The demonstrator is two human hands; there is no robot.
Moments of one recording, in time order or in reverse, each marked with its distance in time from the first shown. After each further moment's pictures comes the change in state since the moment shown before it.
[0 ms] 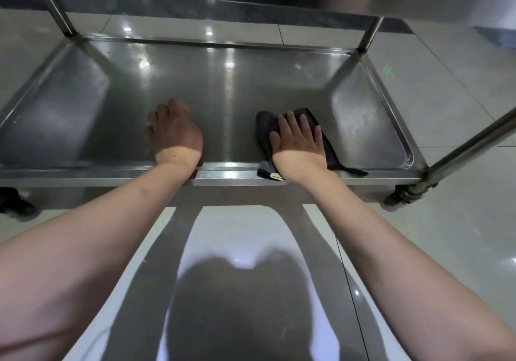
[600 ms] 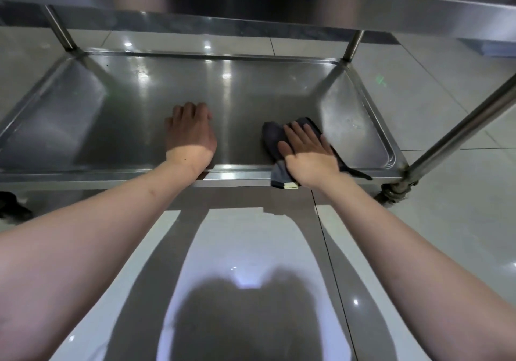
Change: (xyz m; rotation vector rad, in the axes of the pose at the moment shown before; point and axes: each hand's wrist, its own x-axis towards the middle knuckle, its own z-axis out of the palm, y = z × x) left_hand -0.016 0.039 -0.012 0.088 -0.090 0.327; right_hand -0.014 0.053 -0.019 0.040 -0.044 -0.067
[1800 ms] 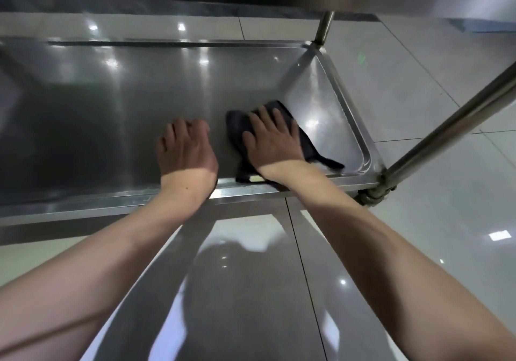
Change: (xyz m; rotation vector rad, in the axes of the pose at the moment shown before) left_hand -0.013 0.094 0.050 0.067 -0.042 -0.060; right_hand 0.052 0.025 0.006 0.028 0.081 -0.044
